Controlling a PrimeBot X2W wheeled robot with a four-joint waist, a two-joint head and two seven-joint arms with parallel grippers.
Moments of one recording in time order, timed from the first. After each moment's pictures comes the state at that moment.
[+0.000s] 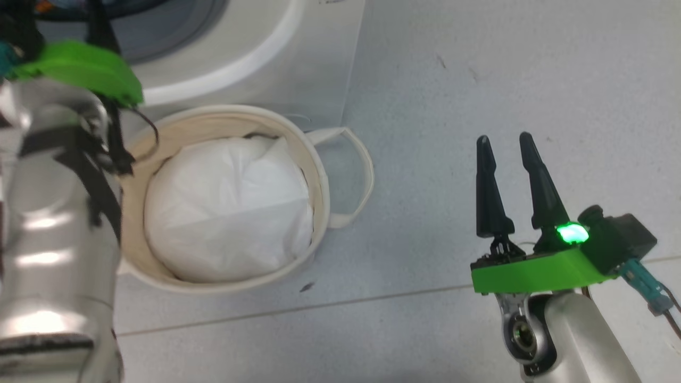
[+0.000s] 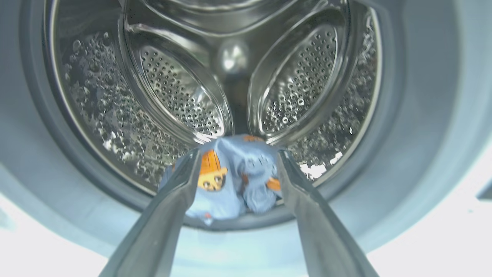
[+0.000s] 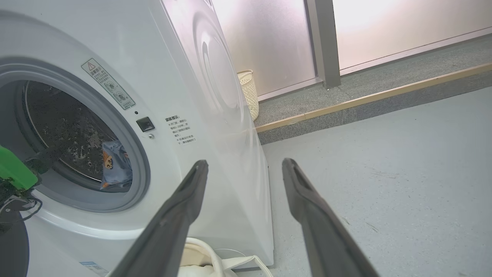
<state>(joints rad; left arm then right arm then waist) -1.13 0.14 0.06 0.94 -0.11 0.09 -0.26 -0.27 -0.05 0.24 -0.04 0.37 0.12 -0.26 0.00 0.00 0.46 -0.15</state>
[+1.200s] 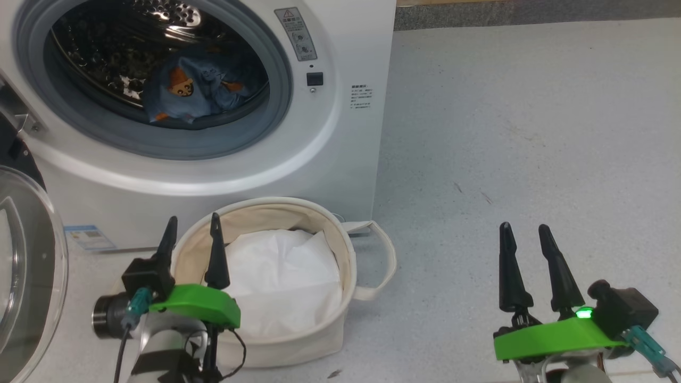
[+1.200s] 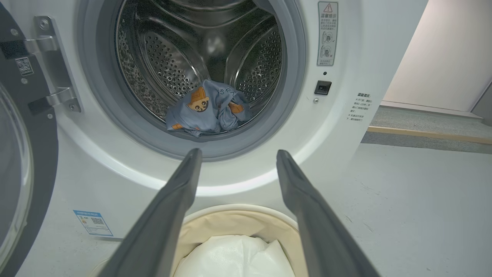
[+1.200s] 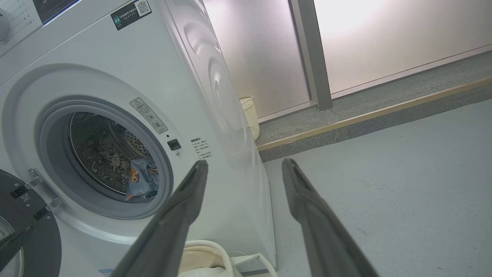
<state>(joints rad) -0.35 0.03 -0.09 0.51 -0.20 0.09 -0.26 -0.03 -0.05 0.15 0.01 0.38 0.12 -0.26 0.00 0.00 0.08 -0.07</state>
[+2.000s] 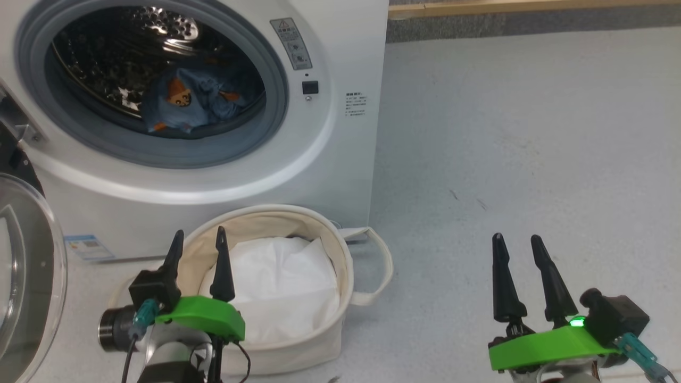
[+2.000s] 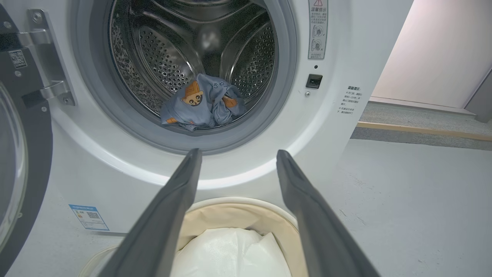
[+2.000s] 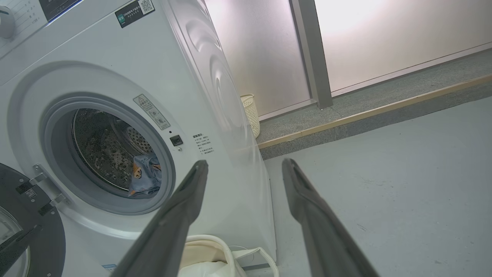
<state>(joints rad) -0.32 0.03 -0.12 0.51 -0.22 0.11 -0.26 -0.01 -0.05 0.17 0.02 0.38 0.12 -0.26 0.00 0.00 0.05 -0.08</state>
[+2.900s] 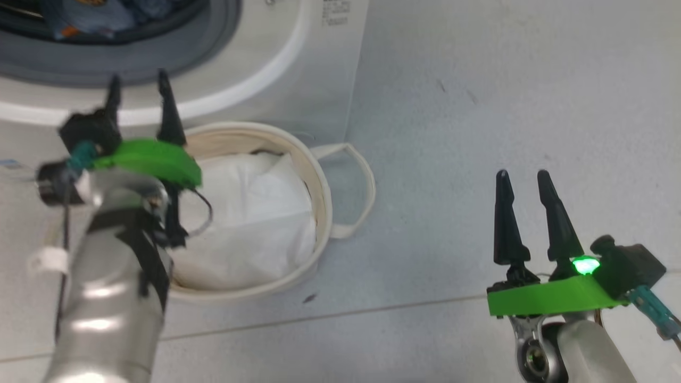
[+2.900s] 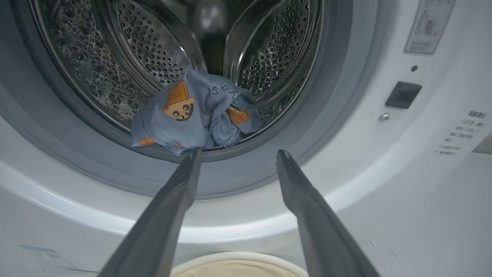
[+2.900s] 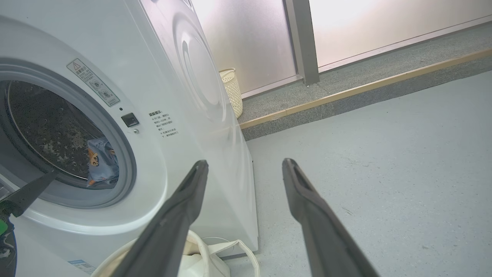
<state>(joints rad) -0.80 0.05 -0.01 0.77 -0.20 0.10 -0.26 -0.15 -0.05 0.17 -0.03 0.37 0.12 -0.26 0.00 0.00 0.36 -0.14</state>
